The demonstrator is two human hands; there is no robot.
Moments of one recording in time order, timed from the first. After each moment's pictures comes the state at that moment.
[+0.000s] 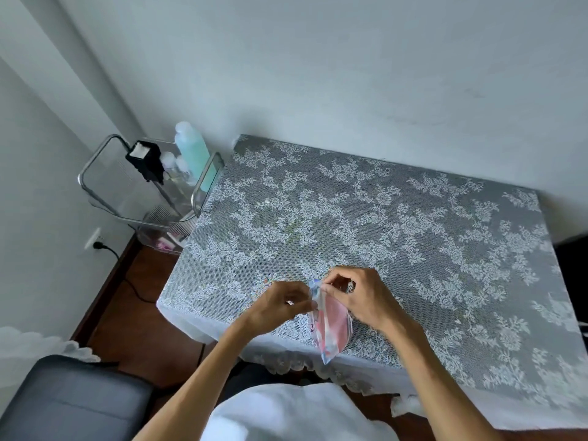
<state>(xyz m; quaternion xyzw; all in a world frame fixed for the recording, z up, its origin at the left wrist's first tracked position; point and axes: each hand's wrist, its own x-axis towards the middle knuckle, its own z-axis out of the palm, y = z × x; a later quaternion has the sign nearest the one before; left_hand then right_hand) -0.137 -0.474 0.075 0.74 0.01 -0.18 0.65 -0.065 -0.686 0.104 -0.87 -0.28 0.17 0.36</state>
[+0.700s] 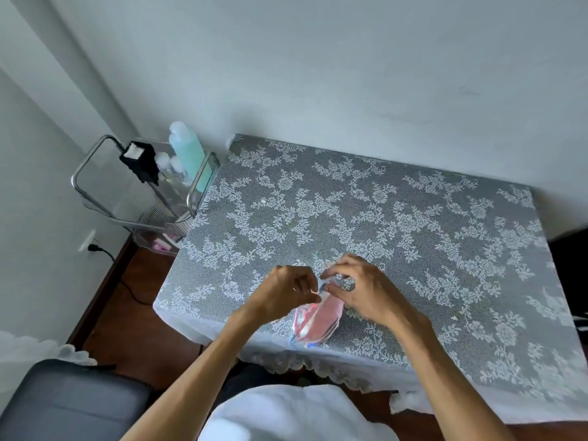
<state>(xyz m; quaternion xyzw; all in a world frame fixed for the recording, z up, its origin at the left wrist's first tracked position) -0.115 -0.479 0.091 0.86 -0.06 -0.10 0.49 -0.055 -0.691 0.112 -0.89 -0.31 0.17 0.28</state>
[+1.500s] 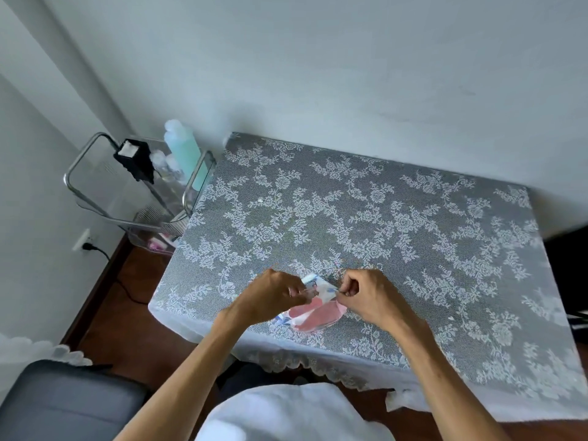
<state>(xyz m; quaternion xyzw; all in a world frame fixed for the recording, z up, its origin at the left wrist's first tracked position) -0.116 -0.465 0.089 0.91 -0.11 -0.13 0.38 -0.061 -0.702 0.109 -0.92 -0.20 0.20 0.27</state>
